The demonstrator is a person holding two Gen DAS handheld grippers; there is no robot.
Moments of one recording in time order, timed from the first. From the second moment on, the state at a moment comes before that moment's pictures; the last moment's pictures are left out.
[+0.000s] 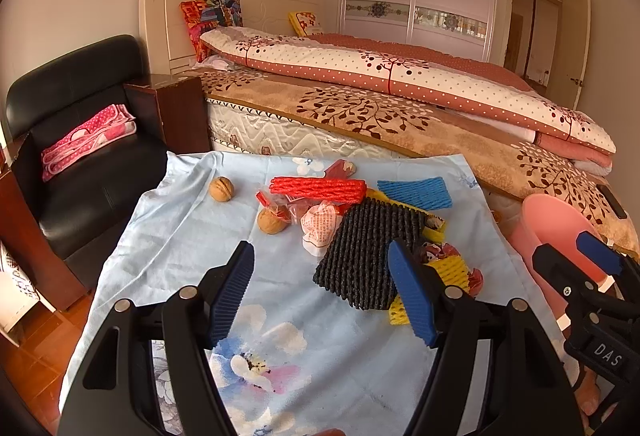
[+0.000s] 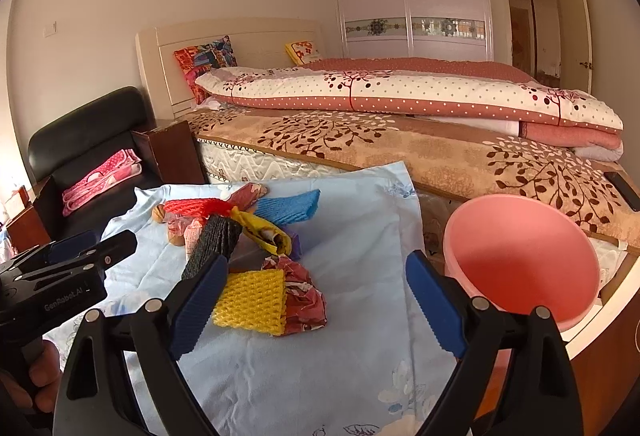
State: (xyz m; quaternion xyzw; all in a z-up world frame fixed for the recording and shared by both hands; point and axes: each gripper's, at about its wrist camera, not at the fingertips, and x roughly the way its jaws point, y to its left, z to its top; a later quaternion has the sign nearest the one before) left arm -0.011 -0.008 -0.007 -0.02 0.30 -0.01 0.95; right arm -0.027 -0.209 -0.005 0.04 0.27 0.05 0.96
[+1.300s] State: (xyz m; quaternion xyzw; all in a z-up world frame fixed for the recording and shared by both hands) left arm 0.008 -0.032 -0.043 -0.01 0.33 -0.09 0.94; right arm -0.019 -0.221 -0.034 0.06 0.31 0.11 0.94
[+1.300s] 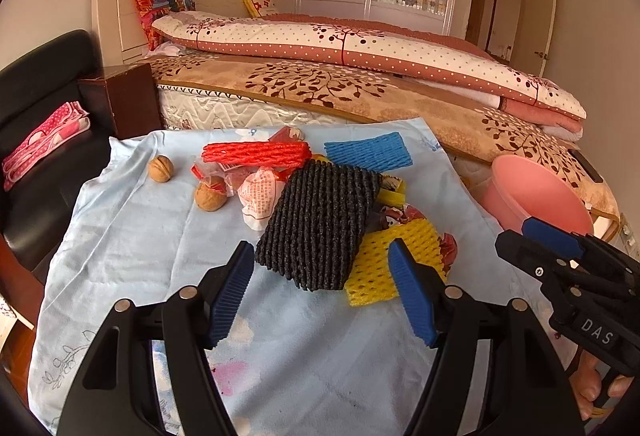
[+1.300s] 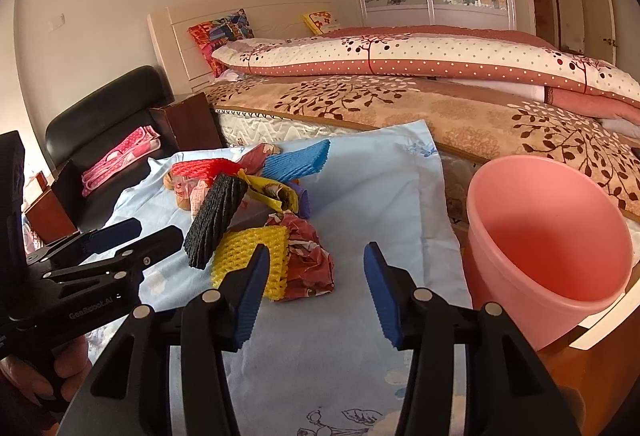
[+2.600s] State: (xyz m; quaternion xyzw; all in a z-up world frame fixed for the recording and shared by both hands) left arm 0.018 -0.020 -0.052 -0.04 0.36 -0.13 0.92; right arm 0.028 -0.183 -0.068 0.07 0.41 0.20 0.89
